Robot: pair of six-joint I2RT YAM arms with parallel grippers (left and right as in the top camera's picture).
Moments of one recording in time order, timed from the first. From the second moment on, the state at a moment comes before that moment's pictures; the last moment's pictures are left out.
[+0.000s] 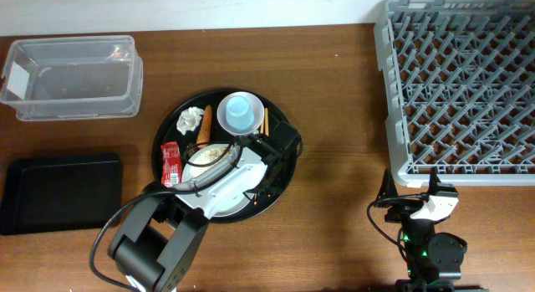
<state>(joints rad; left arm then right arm) -0.69 1.90 1.24 -0.83 -0.14 -0.57 -0.05 0.02 0.01 -0.07 0.02 0.16</state>
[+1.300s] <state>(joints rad) -0.69 1.90 1.21 -0.82 -0.17 -0.57 -0.05 0.02 0.01 -0.07 0.02 0.16</state>
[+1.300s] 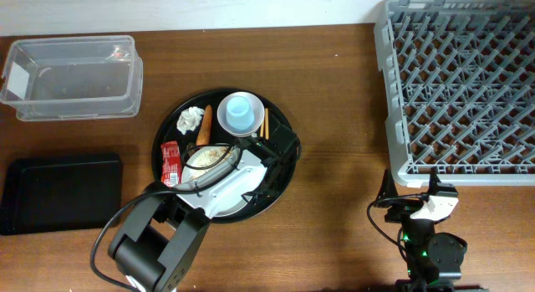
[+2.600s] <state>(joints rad) -0.71 1.90 1.33 -1.06 -0.27 -0.57 -0.05 0.02 0.01 -0.07 0.02 0.16</state>
